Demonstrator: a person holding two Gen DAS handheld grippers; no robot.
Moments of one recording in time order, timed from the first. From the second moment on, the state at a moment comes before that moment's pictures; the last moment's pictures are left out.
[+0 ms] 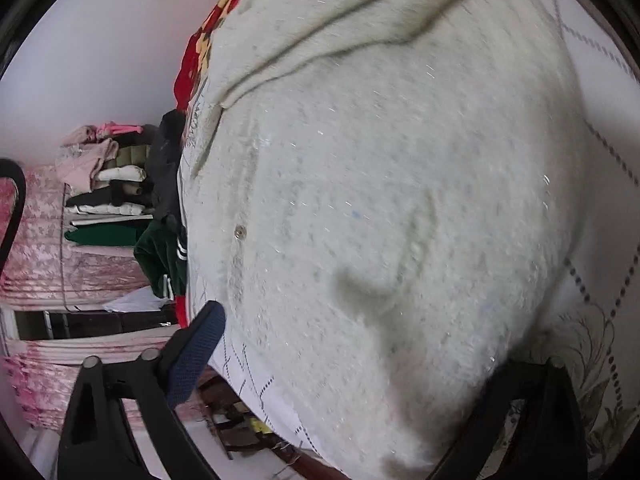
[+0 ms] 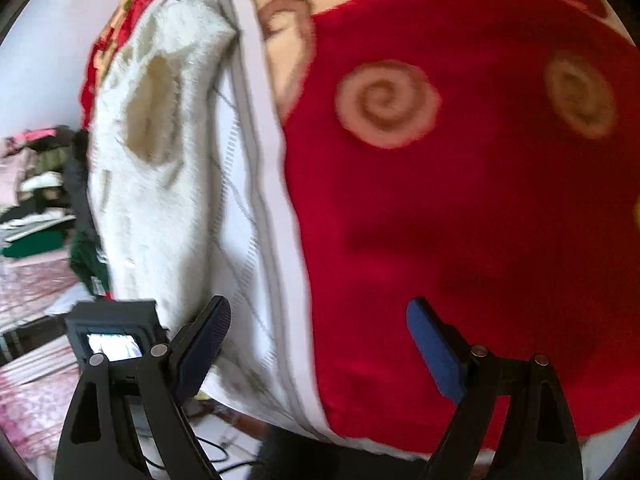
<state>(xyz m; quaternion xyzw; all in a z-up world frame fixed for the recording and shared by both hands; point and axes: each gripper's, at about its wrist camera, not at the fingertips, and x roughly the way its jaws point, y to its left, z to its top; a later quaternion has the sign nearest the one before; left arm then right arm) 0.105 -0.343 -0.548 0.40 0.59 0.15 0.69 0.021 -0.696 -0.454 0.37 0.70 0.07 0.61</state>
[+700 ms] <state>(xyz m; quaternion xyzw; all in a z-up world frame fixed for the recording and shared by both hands) 0.128 -0.320 -0.477 0.32 0.58 0.08 0.75 0.181 -0.604 -0.523 0.57 0.58 0.16 0.56</state>
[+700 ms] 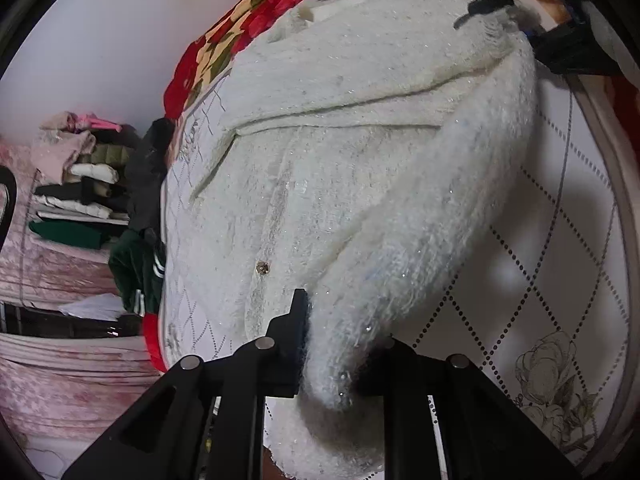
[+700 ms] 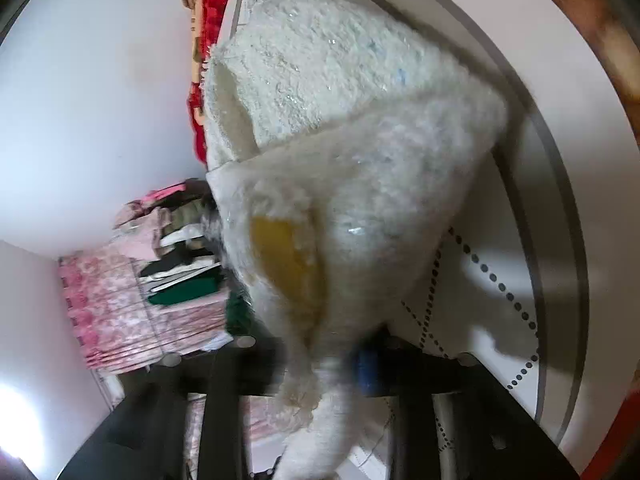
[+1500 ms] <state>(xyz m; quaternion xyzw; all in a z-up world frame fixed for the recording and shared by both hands) 0.289 -0.012 -0.460 0.03 0.63 0.04 0.77 0.432 -0.261 -0.376 0.25 0.71 0.09 0.65</state>
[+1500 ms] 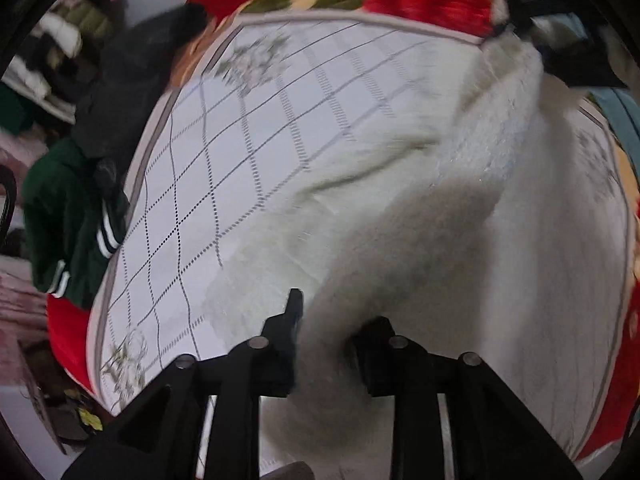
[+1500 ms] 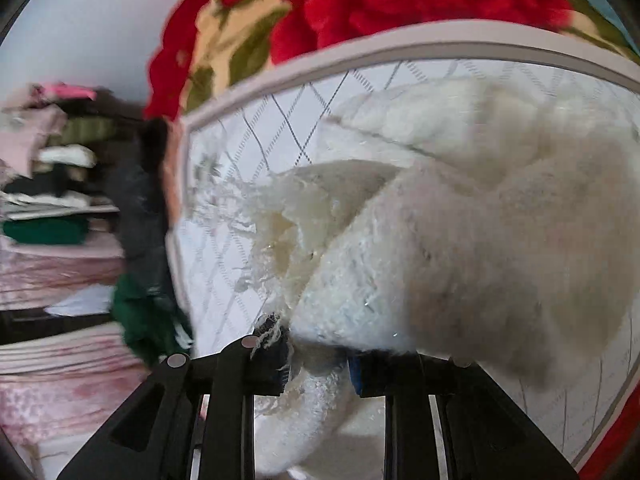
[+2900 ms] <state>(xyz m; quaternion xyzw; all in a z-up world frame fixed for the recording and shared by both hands) 0.365 0.022 -0.496 0.09 0.64 0.15 0.75 0.408 -0.419 -0.515 0.44 0.60 0.10 0.66</state>
